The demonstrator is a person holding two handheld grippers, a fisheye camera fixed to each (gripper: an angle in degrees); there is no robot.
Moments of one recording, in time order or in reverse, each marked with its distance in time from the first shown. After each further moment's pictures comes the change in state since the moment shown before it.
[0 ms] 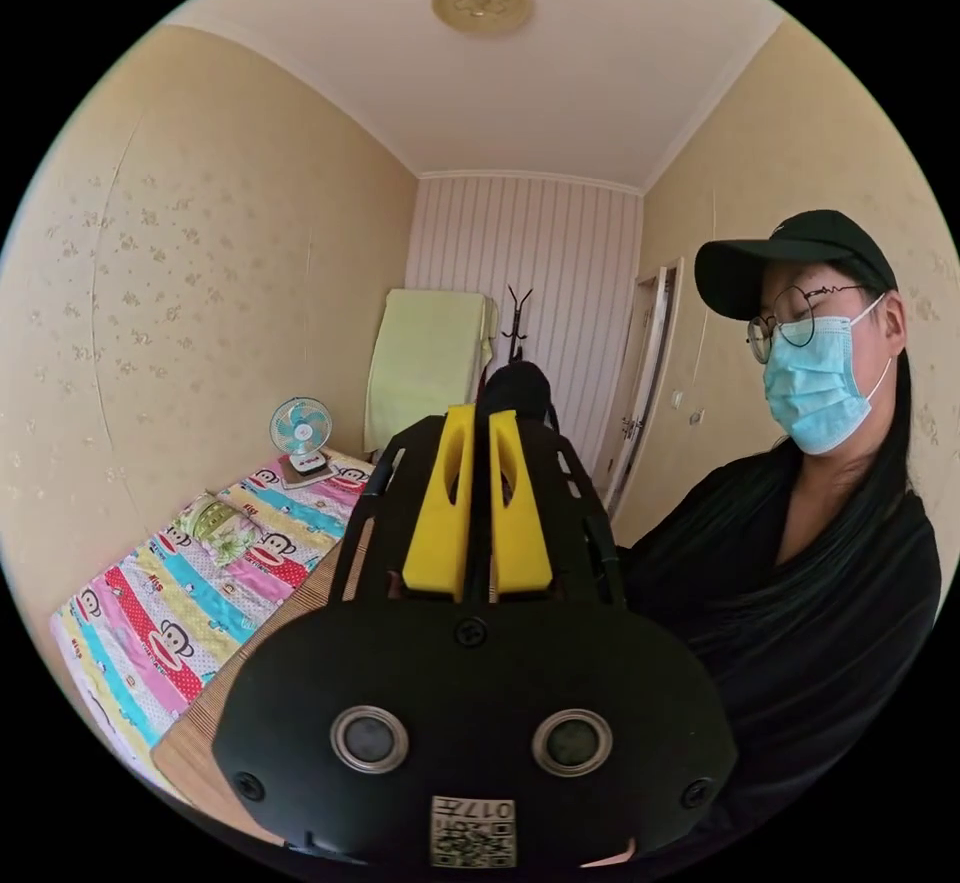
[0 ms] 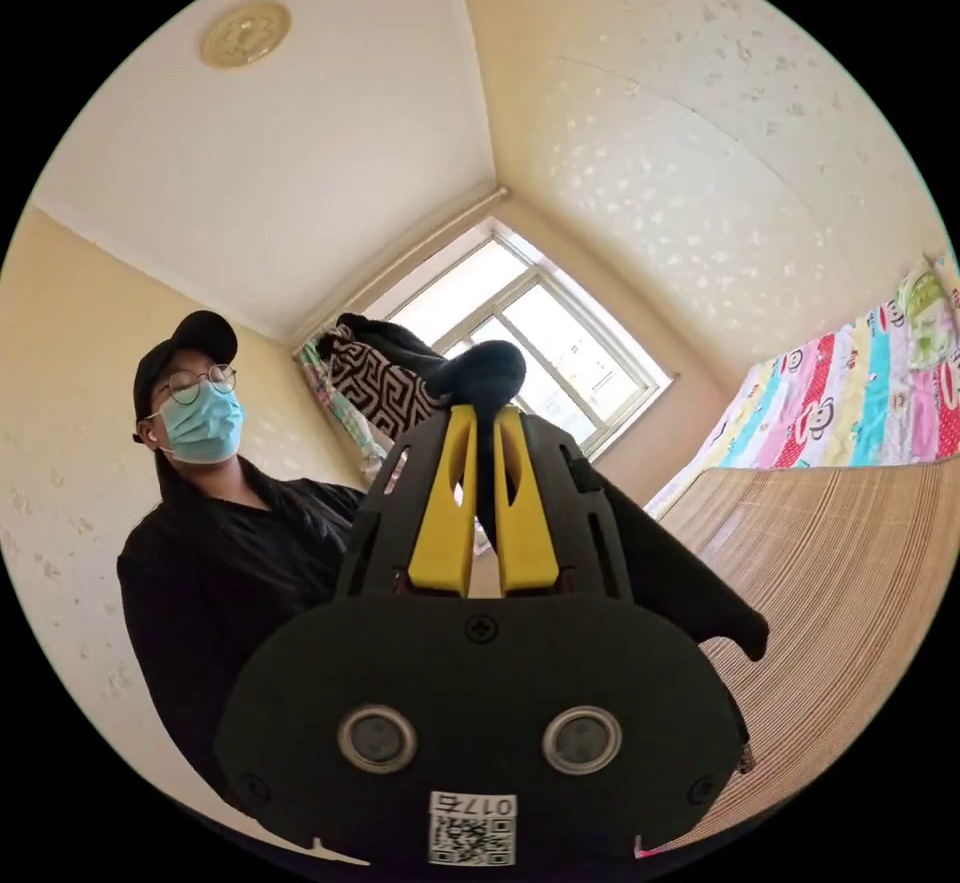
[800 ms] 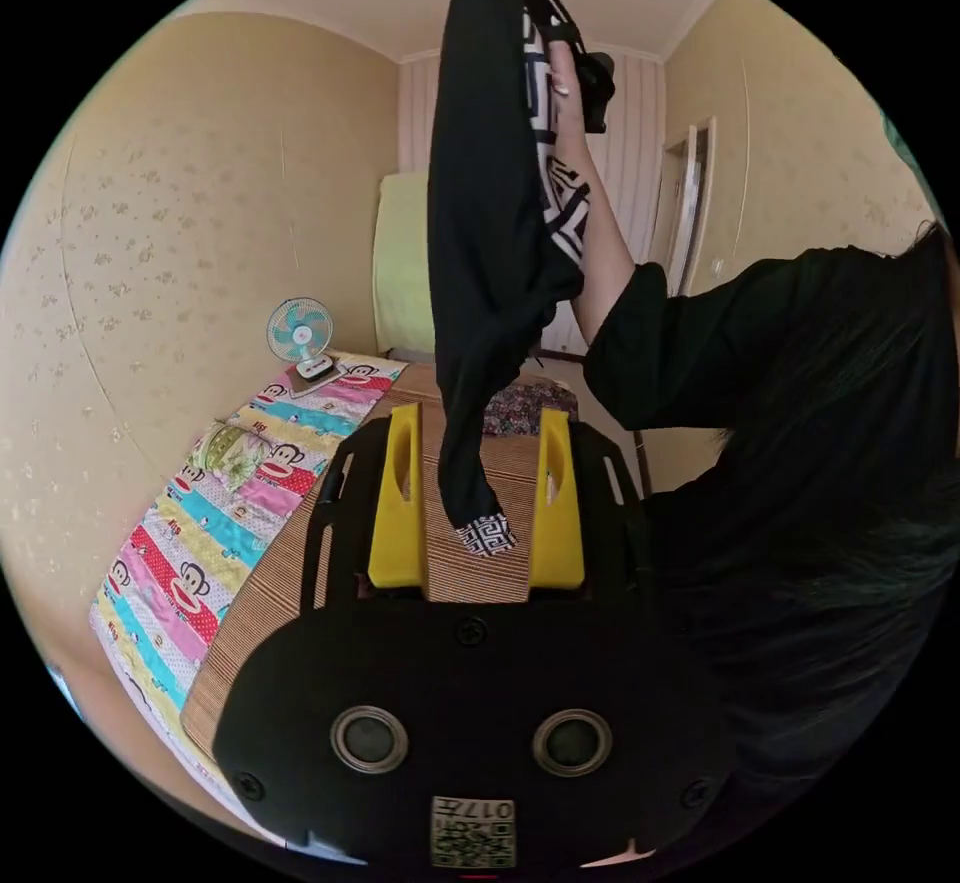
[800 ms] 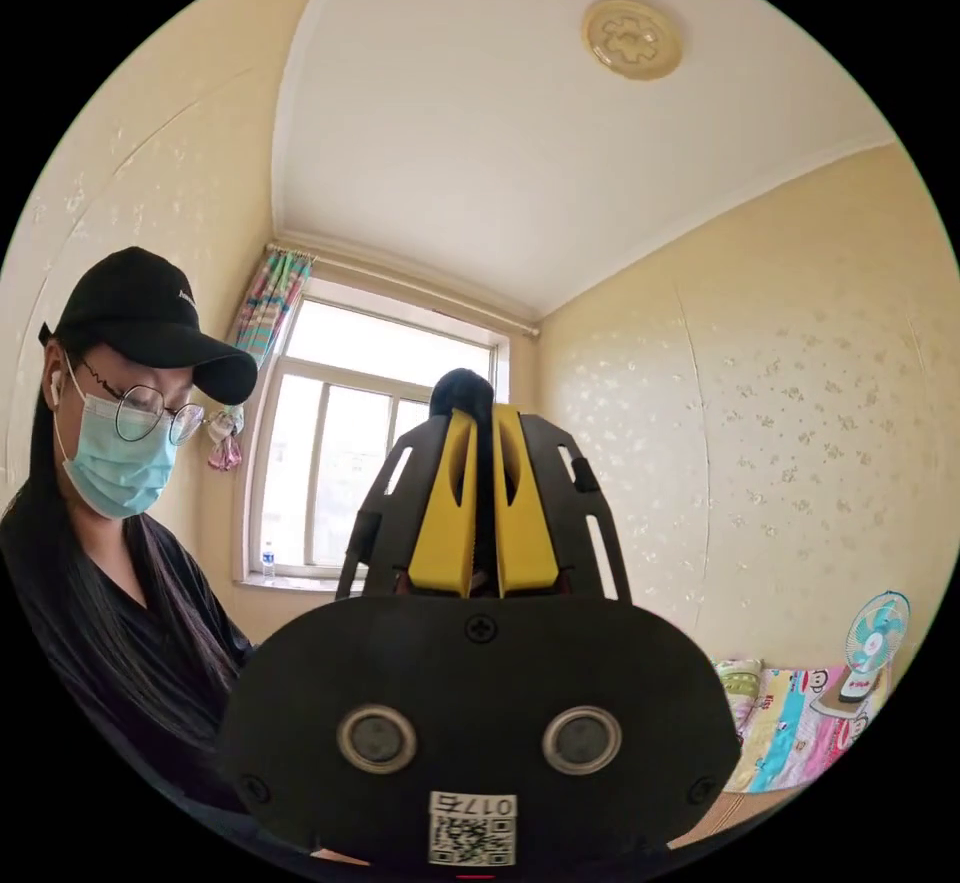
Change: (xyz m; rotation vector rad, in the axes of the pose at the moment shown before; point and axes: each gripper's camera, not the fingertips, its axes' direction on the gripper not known) left arm 0.033 0.057 0.065 -0.325 -0.049 0.131; right arm -0.334 -0.164 0.093 0.209 0.429 -0.775
